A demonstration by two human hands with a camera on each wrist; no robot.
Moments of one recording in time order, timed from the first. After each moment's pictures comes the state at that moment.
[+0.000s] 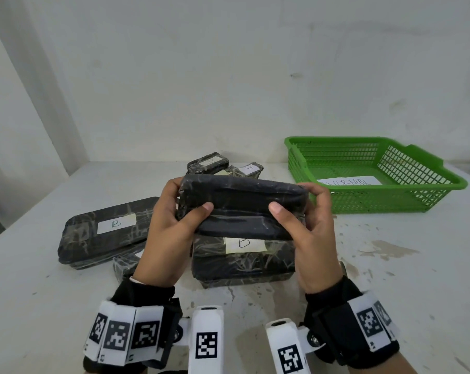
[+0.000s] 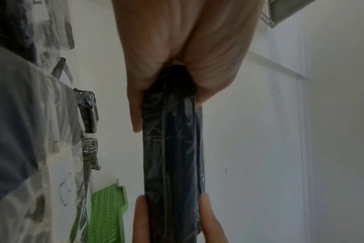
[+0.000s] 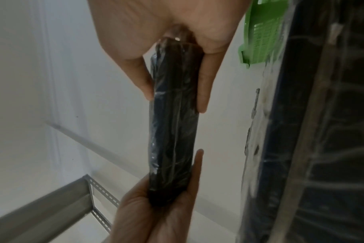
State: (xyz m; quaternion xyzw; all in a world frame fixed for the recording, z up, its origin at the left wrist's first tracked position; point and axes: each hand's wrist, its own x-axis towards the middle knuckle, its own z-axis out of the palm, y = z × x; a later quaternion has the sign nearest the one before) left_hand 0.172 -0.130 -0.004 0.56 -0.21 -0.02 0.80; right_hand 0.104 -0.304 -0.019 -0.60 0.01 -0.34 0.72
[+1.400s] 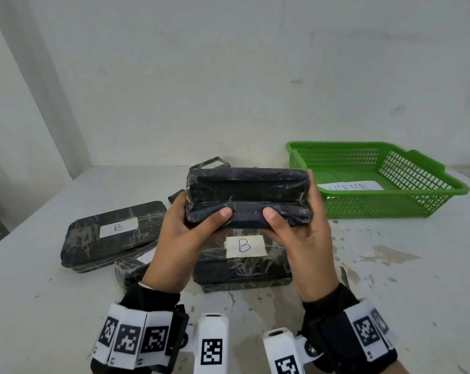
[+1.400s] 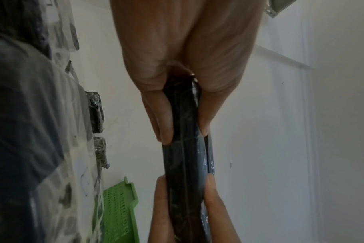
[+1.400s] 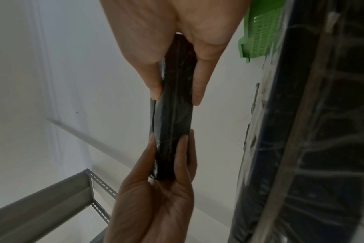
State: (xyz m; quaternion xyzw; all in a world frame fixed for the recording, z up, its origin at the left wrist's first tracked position) left_hand 0.165 -0.138 -0.003 0.55 -0.21 -0.05 0.80; right_hand 0.104 -0.299 -0.021 -0.60 -0.03 -0.33 0.73
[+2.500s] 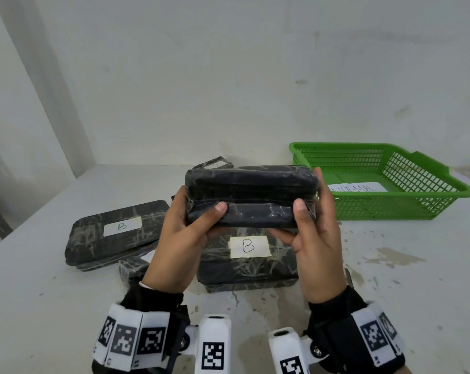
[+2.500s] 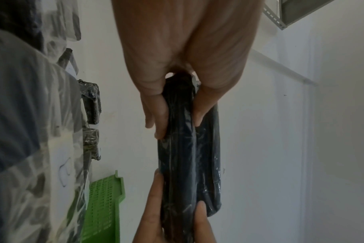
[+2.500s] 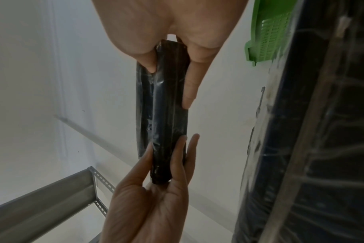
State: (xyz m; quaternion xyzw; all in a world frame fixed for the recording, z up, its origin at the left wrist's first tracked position) left_hand 0.168 -0.132 -0.004 0.52 -0.22 -0.06 0.83; right_hand 0.102 -0.299 -0.018 -0.58 -0.03 -0.34 0.74
